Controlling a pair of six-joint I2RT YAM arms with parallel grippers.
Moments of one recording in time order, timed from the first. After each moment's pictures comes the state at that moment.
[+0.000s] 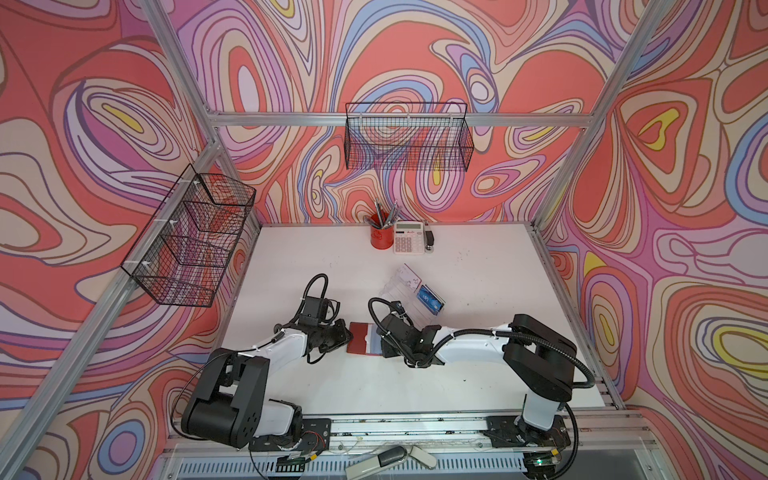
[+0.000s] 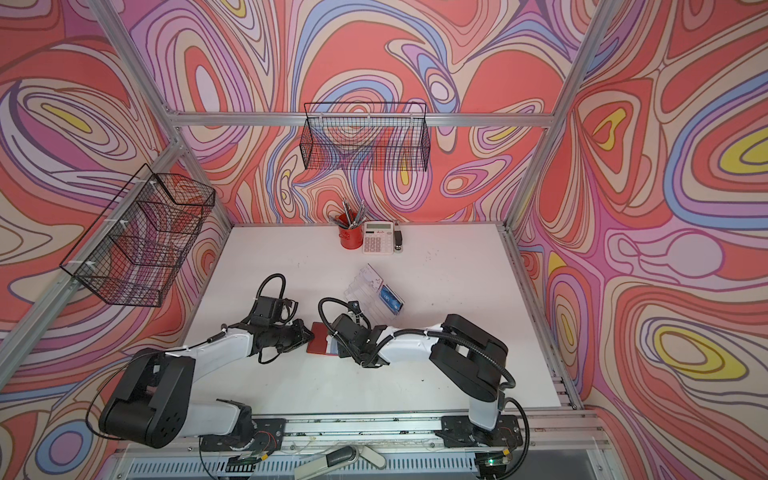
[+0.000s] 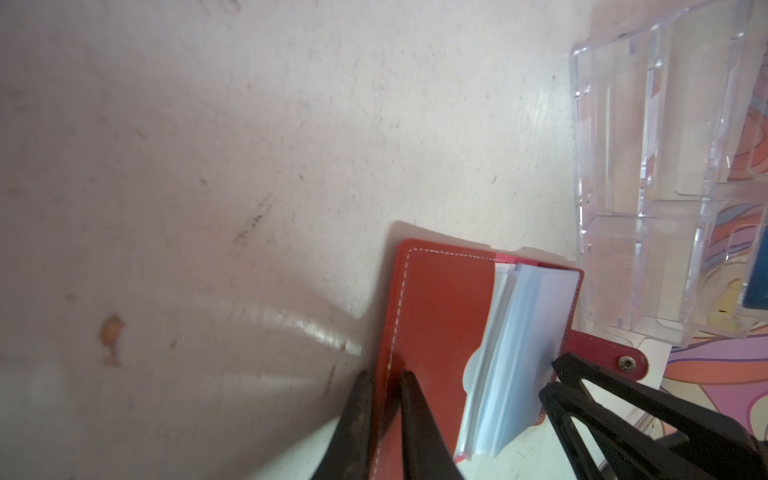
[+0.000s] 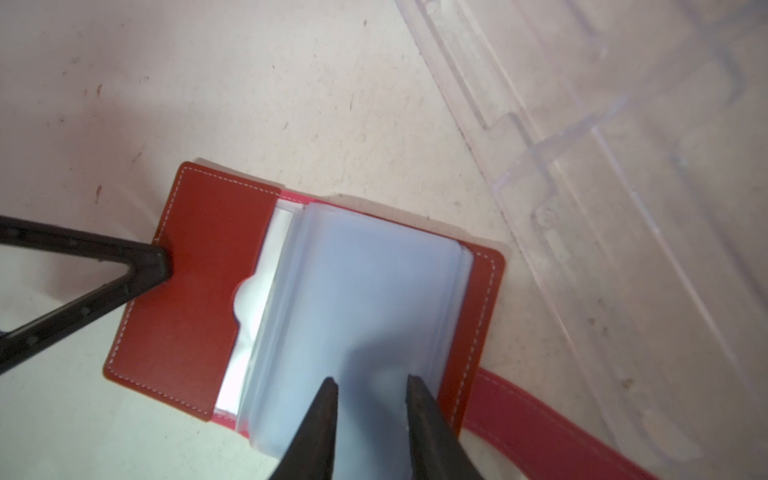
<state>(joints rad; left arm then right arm) -0.23 1.38 0.50 -0.17 0.40 -0.64 1.06 1.83 1.02 -0.16 0.25 0.82</state>
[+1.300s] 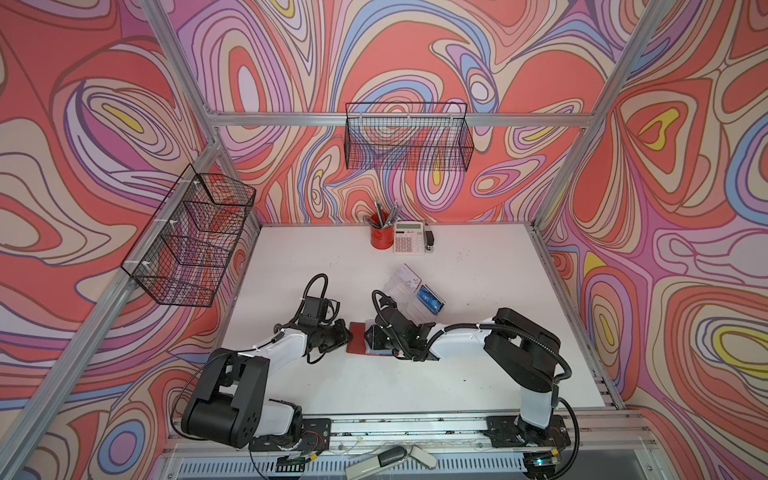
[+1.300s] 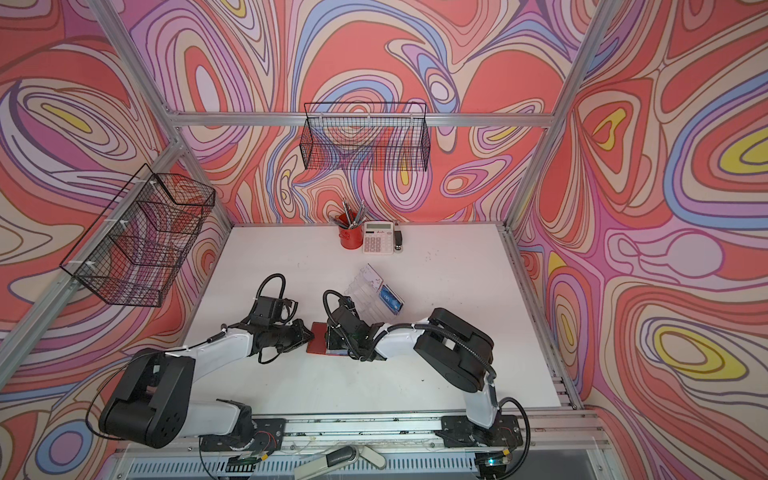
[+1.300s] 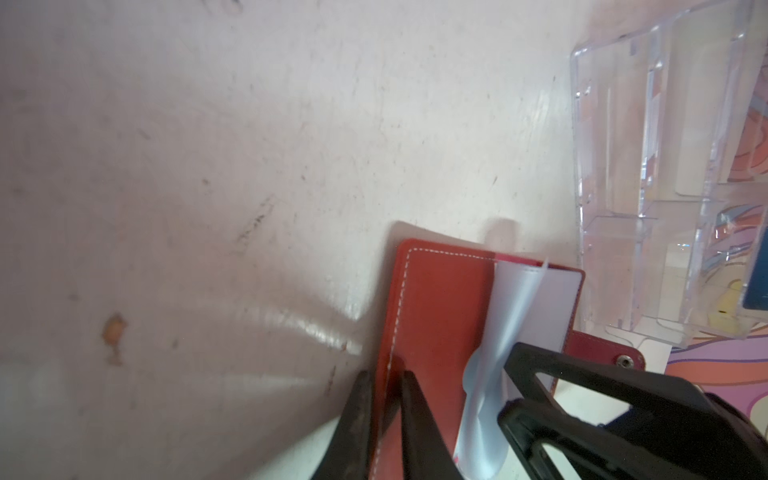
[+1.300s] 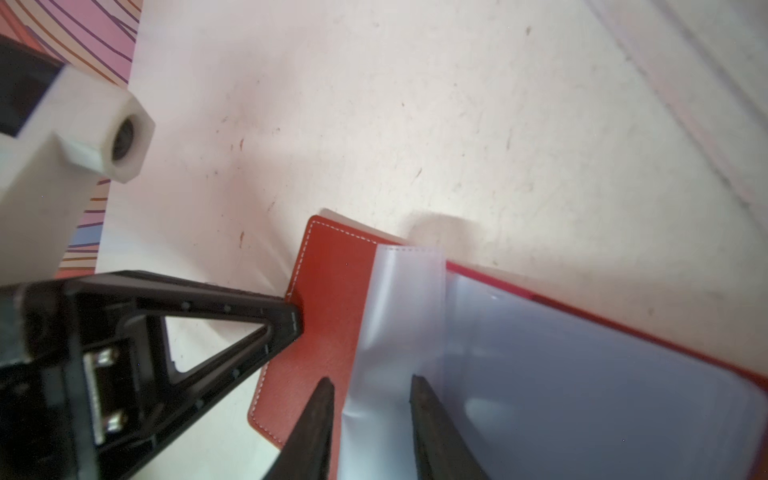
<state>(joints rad) -0.23 1.38 0.50 -0.18 0.40 -0.64 1.01 1.93 1.02 0.17 0.01 0.90</state>
